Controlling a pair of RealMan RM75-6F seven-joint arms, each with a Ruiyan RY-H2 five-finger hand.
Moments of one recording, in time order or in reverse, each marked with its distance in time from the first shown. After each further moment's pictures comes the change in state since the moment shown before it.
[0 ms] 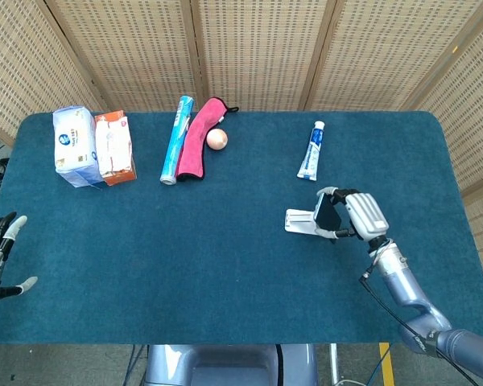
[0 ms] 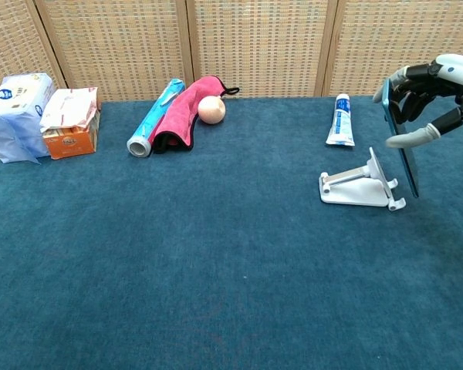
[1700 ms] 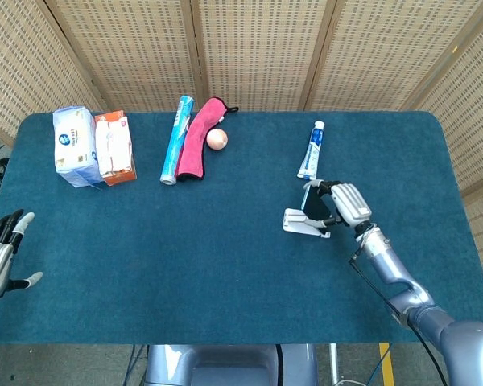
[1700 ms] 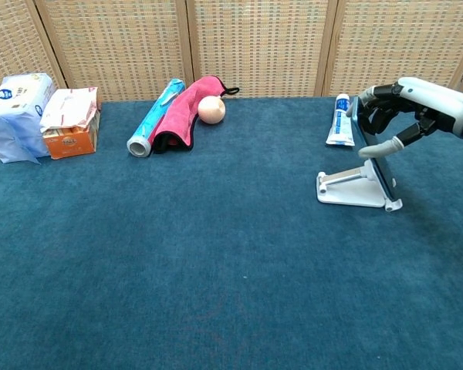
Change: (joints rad) left arm -0.046 -0.030 -0.023 -0.012 -0.107 -0.078 0.098; right arm 0.114 -0.262 -0.074 0.566 -0.131 -0.015 0.423
